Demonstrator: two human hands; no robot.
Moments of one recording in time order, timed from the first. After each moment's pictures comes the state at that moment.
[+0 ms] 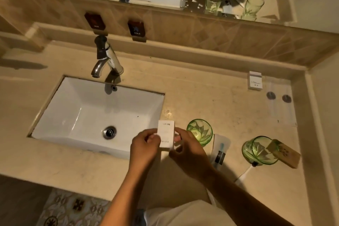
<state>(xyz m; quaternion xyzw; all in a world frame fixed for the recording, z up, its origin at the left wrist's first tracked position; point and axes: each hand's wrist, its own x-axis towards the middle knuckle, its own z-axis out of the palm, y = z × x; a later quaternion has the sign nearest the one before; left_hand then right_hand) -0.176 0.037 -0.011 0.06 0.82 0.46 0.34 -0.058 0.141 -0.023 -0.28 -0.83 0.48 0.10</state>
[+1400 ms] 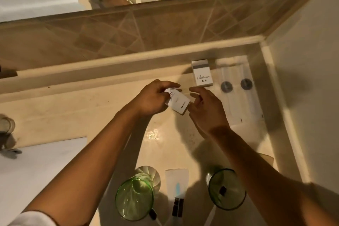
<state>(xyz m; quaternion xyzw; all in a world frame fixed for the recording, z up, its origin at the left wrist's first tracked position) -0.198 0.416 -0.075 0.41 0.69 0.25 0.54 -0.005 0.441 -0.081 -0.57 -0.69 0.45 0.09</state>
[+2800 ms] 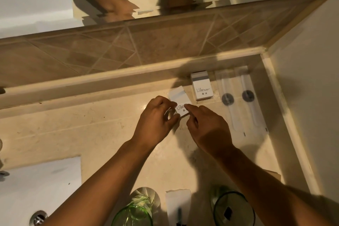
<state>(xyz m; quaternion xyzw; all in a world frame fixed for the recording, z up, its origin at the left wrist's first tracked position) -0.175 0.391 -0.104 0.55 0.75 0.24 0.27 0.005 0.436 -0.129 -0.41 -0.87 0.14 0.24</state>
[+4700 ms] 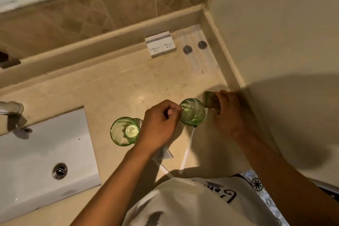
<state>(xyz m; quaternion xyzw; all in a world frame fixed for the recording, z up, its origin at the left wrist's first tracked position) -0.038 0.224 0.014 0.44 0.71 0.33 0.44 0.195 0.309 -0.083 -0.64 -0.74 0.23 0.00</state>
